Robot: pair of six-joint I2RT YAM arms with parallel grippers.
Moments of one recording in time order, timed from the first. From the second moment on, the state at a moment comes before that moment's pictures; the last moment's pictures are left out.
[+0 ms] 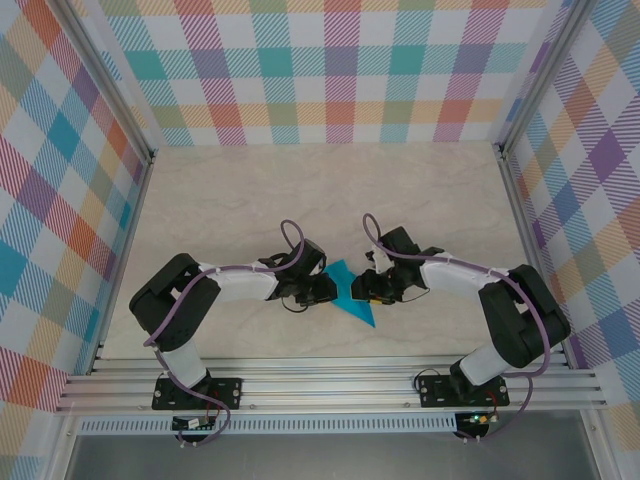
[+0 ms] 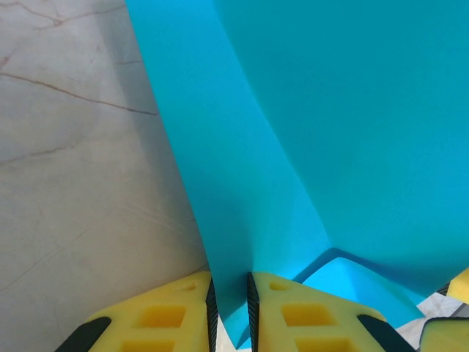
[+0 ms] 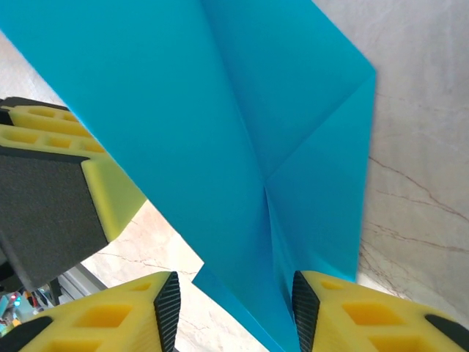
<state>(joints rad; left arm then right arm) -0.78 1.73 0.86 -0.13 0.29 -0.89 0.54 1.53 0.75 -0.42 -0.55 0.53</state>
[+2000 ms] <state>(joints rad) -0.77 1.23 0.61 -0.25 -0.06 -0.92 0.69 2.03 1.42 -0.82 0.00 0.67</state>
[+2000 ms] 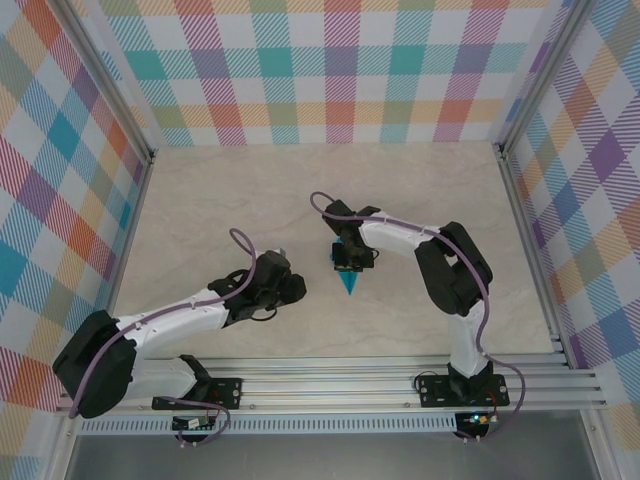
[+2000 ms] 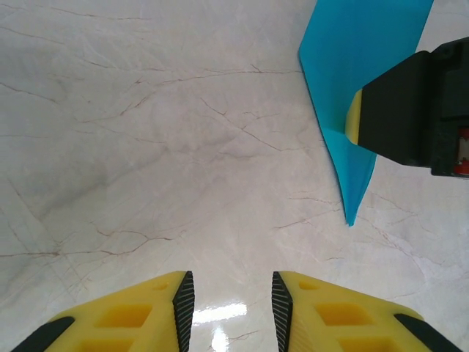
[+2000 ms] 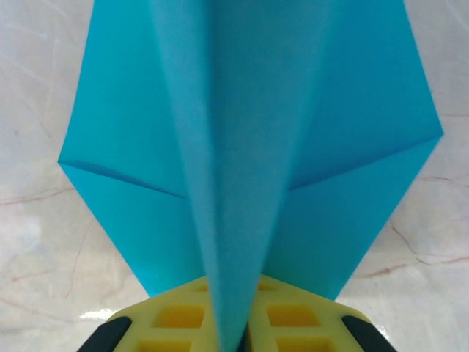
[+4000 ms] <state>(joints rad) -0.32 1.08 0.60 -0.42 -0.58 -0.54 0.18 1.43 0.51 0.25 0.34 0.09</state>
